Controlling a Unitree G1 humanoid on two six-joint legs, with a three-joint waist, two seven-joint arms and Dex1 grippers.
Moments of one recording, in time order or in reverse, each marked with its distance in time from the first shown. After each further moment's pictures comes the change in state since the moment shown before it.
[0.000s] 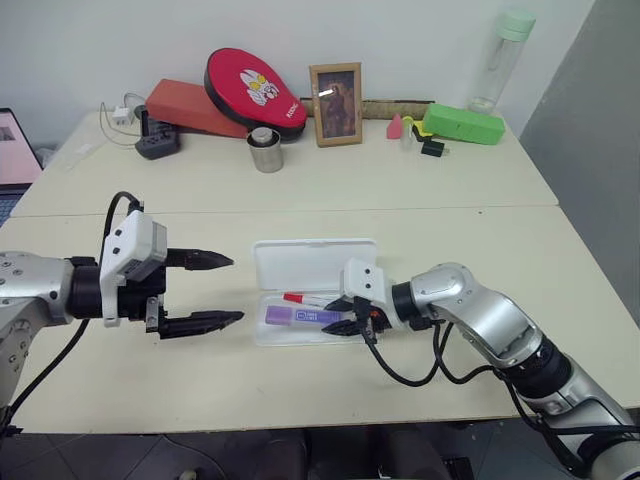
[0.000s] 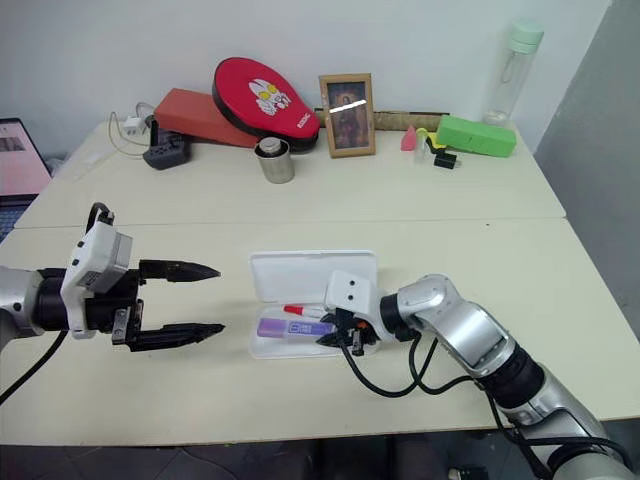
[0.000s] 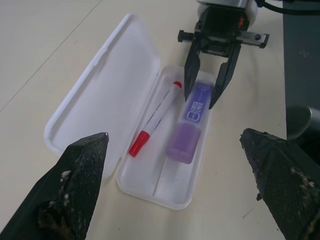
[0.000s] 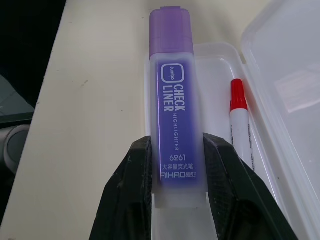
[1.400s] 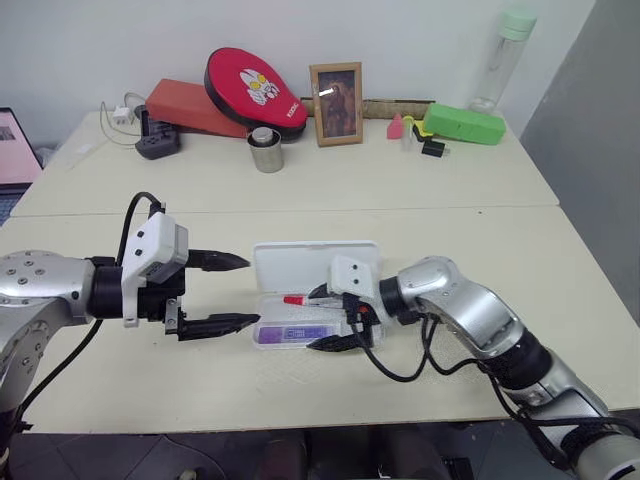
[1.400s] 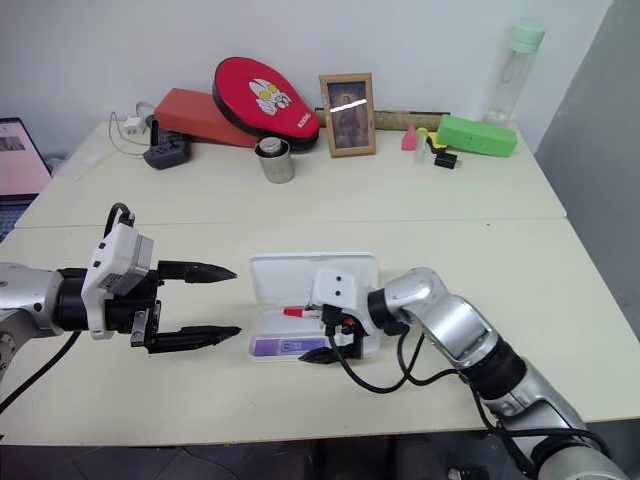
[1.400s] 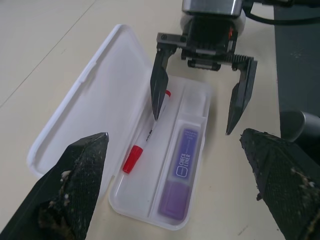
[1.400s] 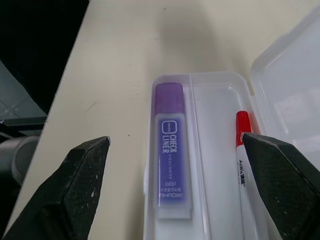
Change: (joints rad) left arm -0.043 -0.011 -0.074 -0.053 -0.037 0.031 0.067; right arm 0.013 -0.008 -0.079 -0.036 0.031 -0.017 0.098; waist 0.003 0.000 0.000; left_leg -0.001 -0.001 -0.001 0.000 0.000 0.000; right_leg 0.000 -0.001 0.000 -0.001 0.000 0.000
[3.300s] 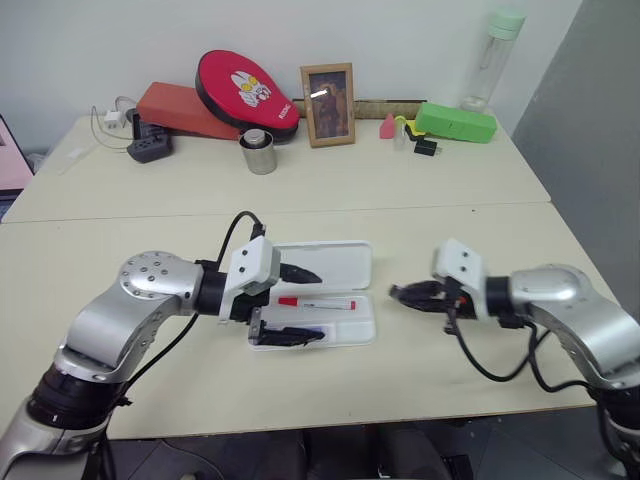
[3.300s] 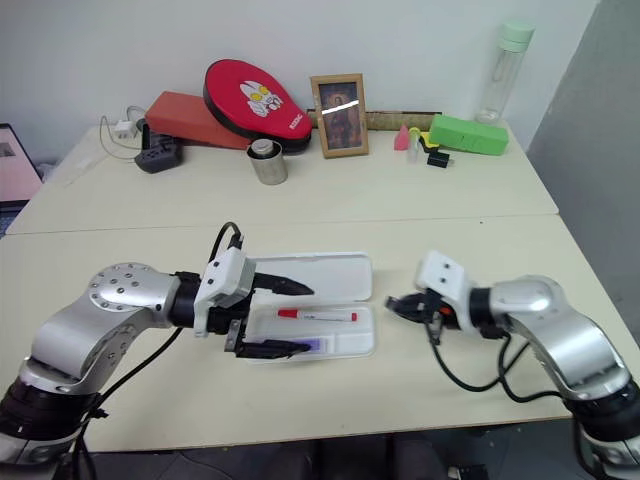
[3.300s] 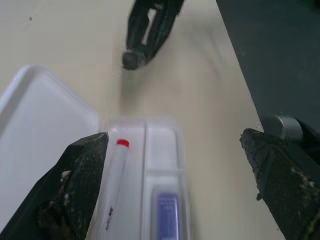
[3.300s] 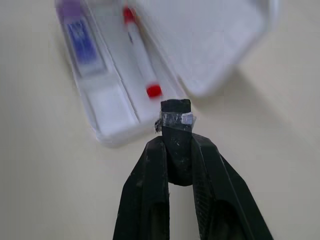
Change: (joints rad) left arm -0.195 -0.174 -0.388 0.058 0.173 -0.120 -0.025; right arm 0.164 -0.287 -0.222 -0.196 0.083 0.031 -0.094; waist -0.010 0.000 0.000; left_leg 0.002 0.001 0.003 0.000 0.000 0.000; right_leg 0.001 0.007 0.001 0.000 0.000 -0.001
